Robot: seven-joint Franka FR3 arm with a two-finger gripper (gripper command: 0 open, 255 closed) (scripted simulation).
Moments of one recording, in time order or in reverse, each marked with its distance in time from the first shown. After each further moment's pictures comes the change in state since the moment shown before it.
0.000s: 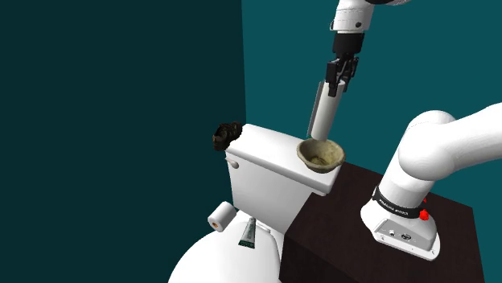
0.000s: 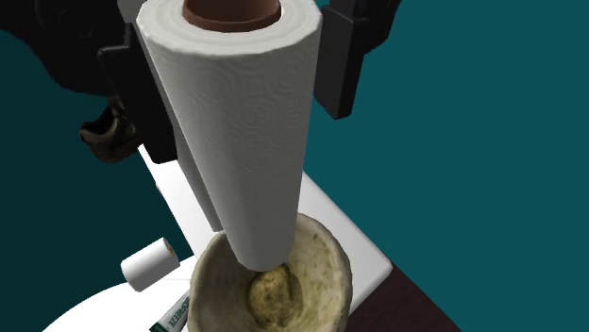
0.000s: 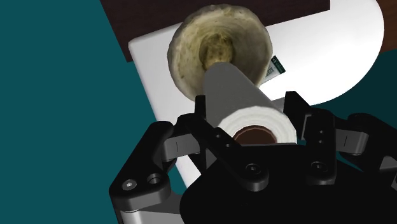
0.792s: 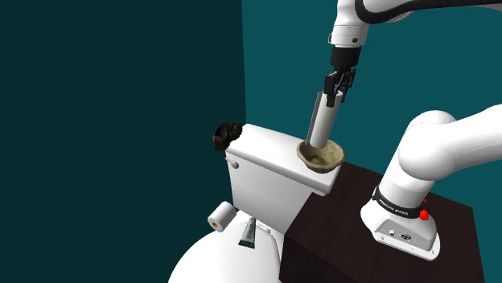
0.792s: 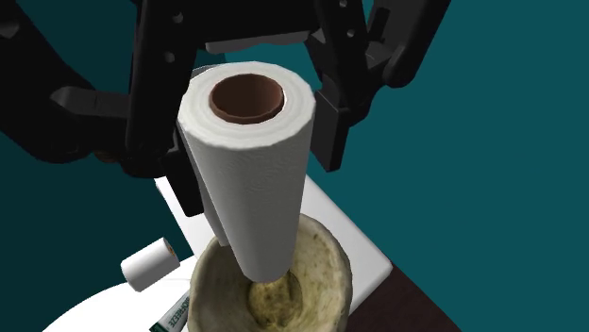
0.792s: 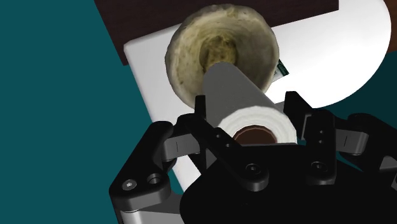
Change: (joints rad) arm -0.003 -0.023 -0.003 -0.099 -0.004 0.076 -0.002
